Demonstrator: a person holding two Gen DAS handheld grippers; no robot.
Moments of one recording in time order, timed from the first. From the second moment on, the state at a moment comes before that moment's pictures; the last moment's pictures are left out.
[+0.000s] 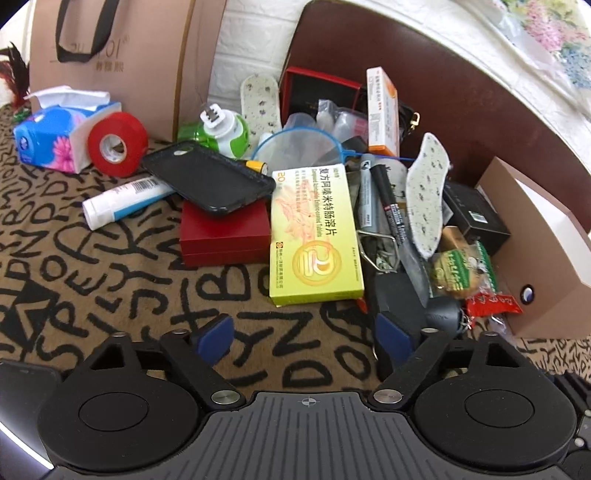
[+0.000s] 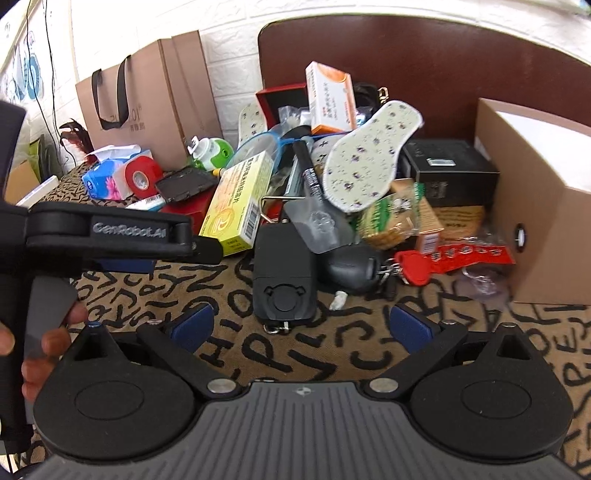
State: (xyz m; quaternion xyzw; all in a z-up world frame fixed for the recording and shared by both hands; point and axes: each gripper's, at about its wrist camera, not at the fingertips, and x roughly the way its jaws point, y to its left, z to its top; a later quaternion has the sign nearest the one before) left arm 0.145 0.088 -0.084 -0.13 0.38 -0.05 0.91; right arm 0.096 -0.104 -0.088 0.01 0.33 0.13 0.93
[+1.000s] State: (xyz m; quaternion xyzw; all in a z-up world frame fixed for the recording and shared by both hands) left arm 0.138 0.051 -0.109 -0.19 0.46 -0.19 0.85; right arm 0.093 -0.097 -0.107 -0.01 0.38 0.20 0.90
